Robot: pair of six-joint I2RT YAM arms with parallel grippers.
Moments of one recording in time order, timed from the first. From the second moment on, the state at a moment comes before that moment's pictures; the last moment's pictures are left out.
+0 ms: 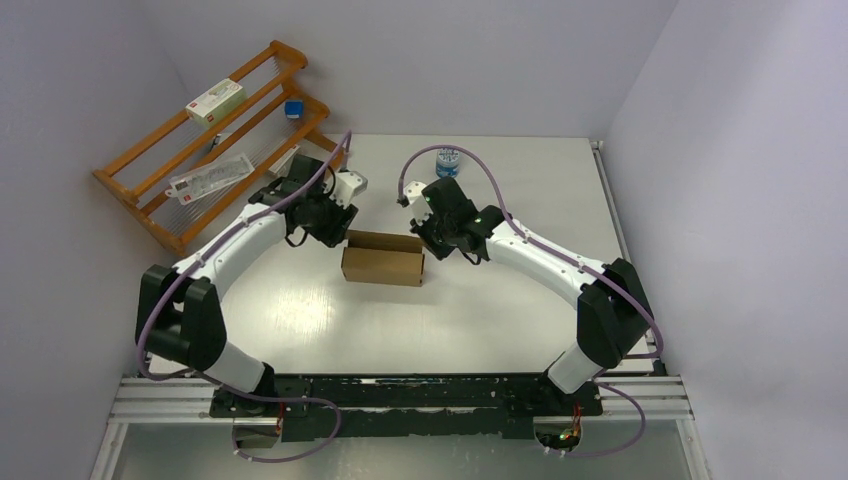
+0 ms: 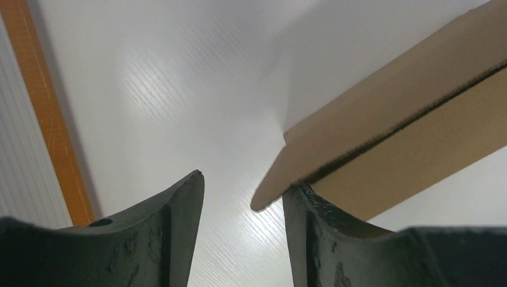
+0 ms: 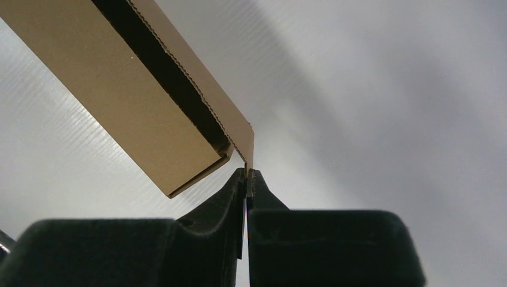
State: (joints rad) left arm -0.35 1.51 1.15 -0.60 0.13 0.31; right arm 0.72 1.59 1.22 -0.51 -0.01 -0.16
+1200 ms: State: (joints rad) left arm -0.34 1.44 1.07 -0.62 0.24 -0.09; right arm 0.72 1.68 1.35 -0.64 0.06 0.27
